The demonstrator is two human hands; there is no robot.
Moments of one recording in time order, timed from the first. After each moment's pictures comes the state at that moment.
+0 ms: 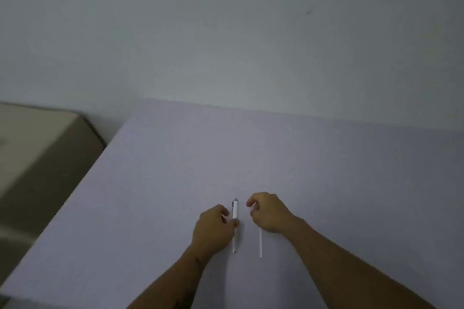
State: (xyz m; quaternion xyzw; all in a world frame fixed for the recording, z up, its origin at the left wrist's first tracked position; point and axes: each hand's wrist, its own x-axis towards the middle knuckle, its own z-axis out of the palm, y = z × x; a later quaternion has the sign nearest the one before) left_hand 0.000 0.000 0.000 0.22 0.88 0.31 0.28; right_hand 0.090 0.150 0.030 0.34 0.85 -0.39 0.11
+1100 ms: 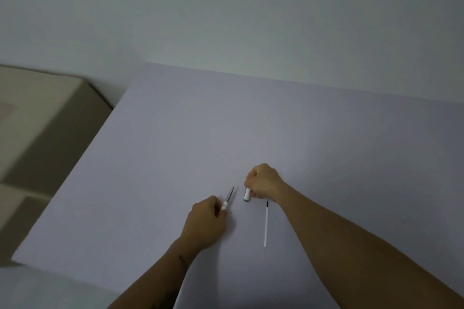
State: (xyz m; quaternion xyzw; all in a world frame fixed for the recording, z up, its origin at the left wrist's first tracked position) left_hand -0.013 -0.014 -0.011 0.23 0.90 0.25 0.29; right_hand 0.025 0.180 0.002 0.41 0.77 -0.46 0.17
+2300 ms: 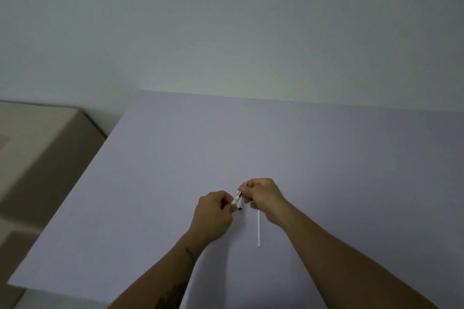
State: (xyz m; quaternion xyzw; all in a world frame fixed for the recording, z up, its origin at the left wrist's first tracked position) left_hand 0.002 0.010 0.029 0.27 0.86 0.34 0.27; right_hand 0.080 0.145 0.046 0.44 0.61 -0.66 0.00
